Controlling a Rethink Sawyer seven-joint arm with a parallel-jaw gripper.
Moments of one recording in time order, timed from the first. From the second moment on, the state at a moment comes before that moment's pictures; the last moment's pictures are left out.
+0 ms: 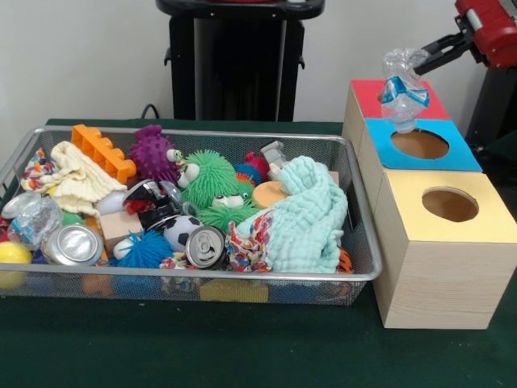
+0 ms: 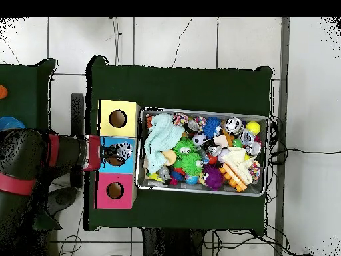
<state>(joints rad) 0.72 0.08 -1.29 1.02 0.46 1.30 3.05</state>
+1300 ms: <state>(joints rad) 0.69 0.13 -1.30 0.94 0.50 1.33 3.09</state>
